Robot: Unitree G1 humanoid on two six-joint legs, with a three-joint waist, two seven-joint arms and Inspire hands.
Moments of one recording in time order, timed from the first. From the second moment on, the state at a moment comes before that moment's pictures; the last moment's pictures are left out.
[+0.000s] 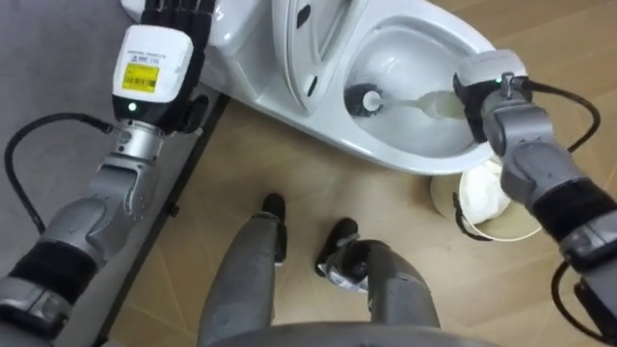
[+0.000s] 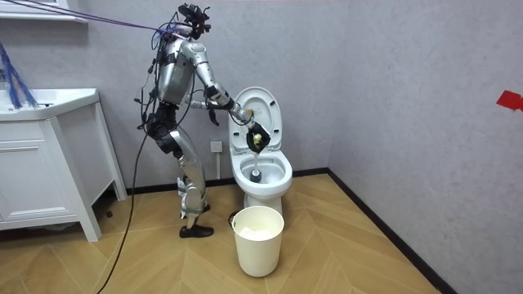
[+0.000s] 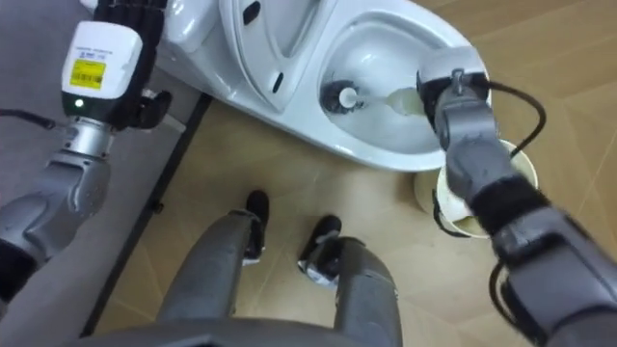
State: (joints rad) left arm -0.22 0.67 -0.49 0.38 0.82 -0.07 0.62; right arm -0.59 -0.55 0.60 0.71 -0.89 0.29 0.19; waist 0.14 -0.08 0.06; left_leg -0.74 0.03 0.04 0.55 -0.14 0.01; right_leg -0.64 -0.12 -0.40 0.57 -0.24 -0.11
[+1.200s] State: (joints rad) left arm -0.35 0.56 -0.49 0.47 0.88 0.01 0.42; right arm -0.52 -0.55 0.72 0.65 -1.00 0.41 0.18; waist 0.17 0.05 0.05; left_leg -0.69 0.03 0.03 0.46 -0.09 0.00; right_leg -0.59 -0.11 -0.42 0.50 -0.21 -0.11
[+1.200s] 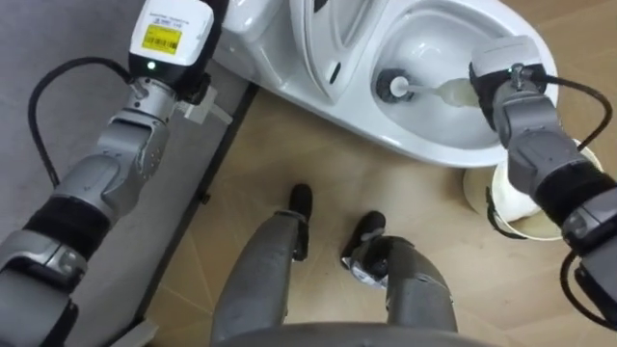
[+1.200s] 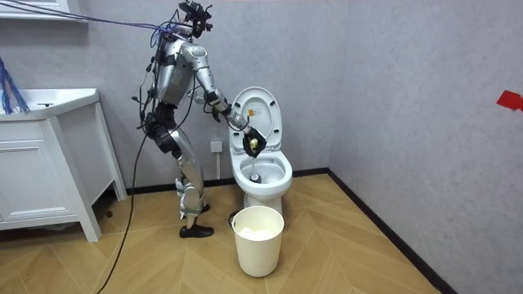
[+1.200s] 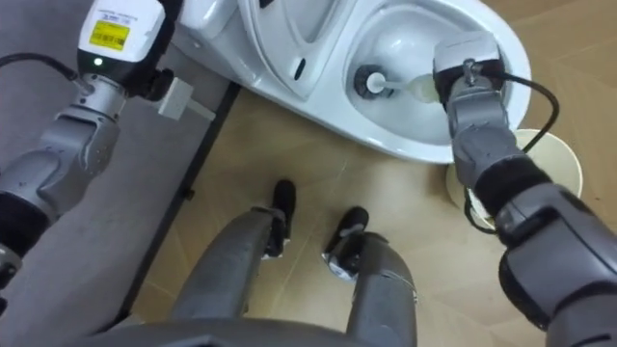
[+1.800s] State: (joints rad) left arm -0.33 0.55 -0.49 0.49 0.82 0.02 0.40; right arm -0.50 -0.52 0.71 0.65 -1.08 0.41 0.27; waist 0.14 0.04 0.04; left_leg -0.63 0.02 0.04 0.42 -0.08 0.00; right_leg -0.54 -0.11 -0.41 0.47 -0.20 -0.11
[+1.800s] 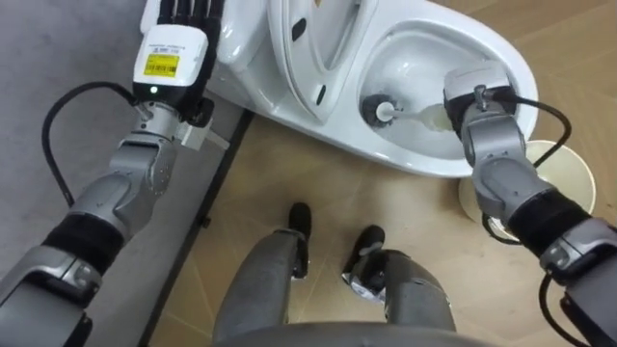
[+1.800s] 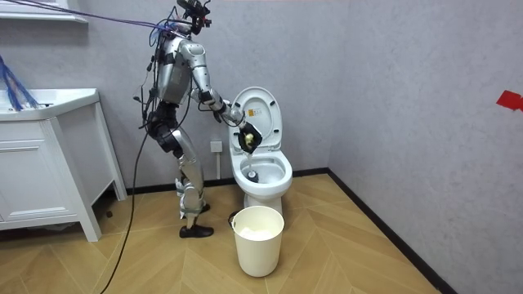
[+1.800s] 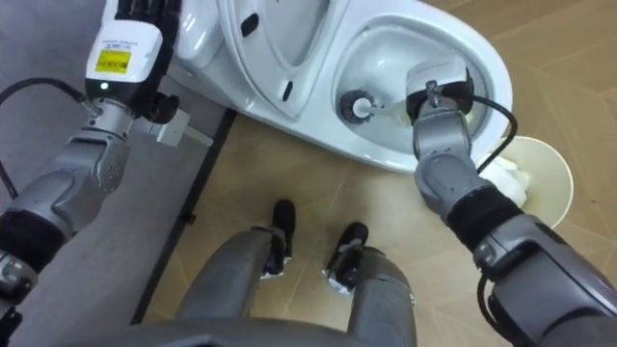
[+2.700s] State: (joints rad) left arm -0.45 0.54 -0.48 0.57 0.88 0.07 0.33; right arm -0.43 -0.55 0.65 0.53 -0.98 0.39 0.17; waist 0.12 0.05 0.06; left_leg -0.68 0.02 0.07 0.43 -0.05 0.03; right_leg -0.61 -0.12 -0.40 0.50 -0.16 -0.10
